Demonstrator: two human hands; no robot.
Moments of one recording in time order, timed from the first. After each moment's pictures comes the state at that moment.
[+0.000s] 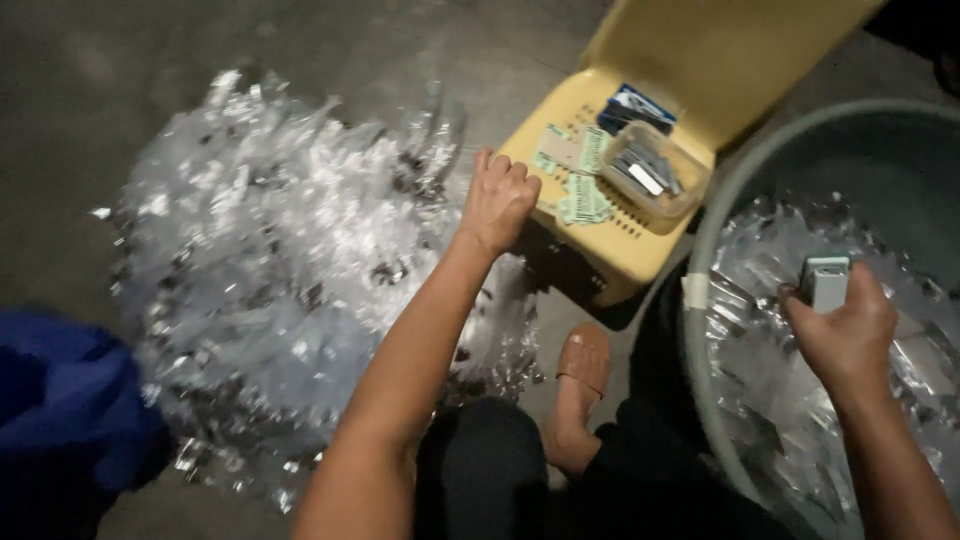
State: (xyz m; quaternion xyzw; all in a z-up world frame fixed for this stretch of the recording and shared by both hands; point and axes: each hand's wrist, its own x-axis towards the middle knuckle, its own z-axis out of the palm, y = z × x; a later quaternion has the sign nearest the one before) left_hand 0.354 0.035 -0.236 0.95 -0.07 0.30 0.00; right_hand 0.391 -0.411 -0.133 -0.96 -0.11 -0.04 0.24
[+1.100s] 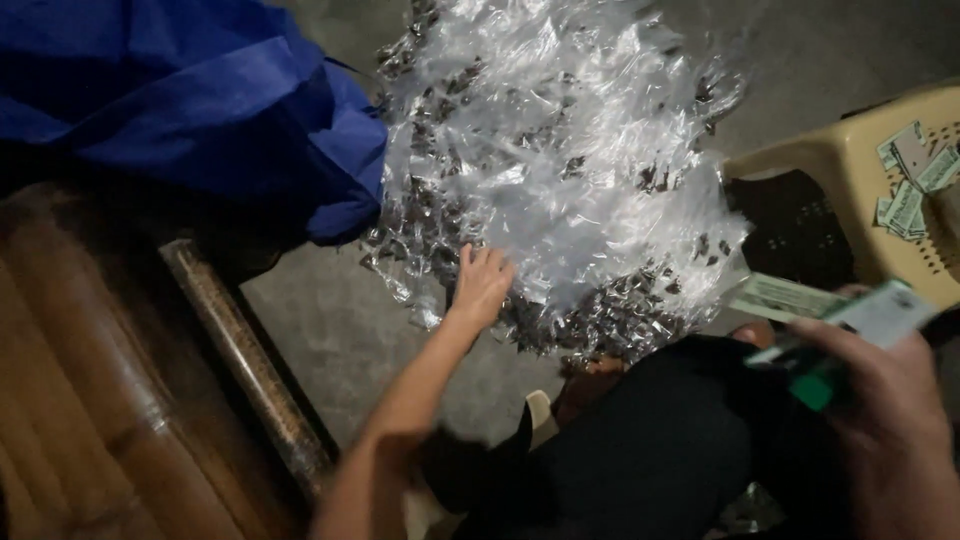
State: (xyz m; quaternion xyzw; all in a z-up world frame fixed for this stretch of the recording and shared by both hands) left_hand -0.105 0.084 -0.340 0.96 0.25 0.04 0.08; right_hand 0.167 -0.162 -0.040 -0.80 -0.03 0.30 0.52
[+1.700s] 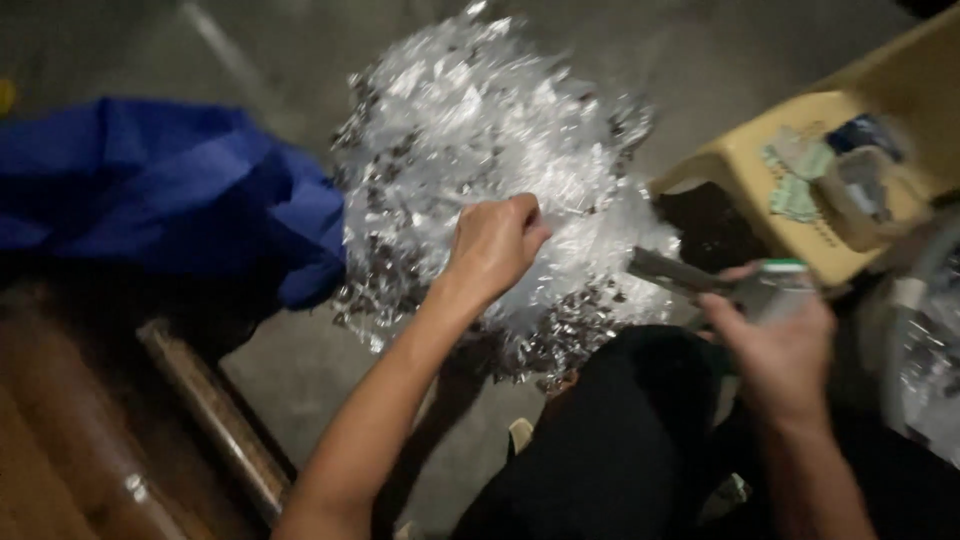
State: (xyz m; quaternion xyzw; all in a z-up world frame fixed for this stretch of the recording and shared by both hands) left_hand 0.002 0.106 -0.061 0.91 0.27 0.11 0.29; right_hand 0.151 -0.167 -0.043 -0.83 -0.24 0.10 0.49
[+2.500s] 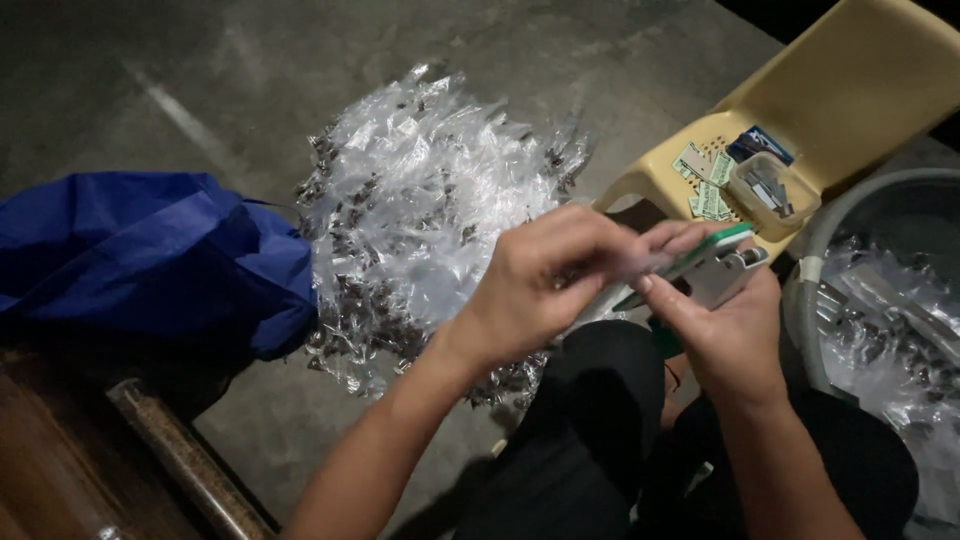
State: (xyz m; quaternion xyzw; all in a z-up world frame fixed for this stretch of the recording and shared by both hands) left_hand -0.004 0.024 0.083 0.77 -0.11 0.34 0.52; right_hand 0.106 -0.142 0.070 -0.62 -0.38 0.16 0.67
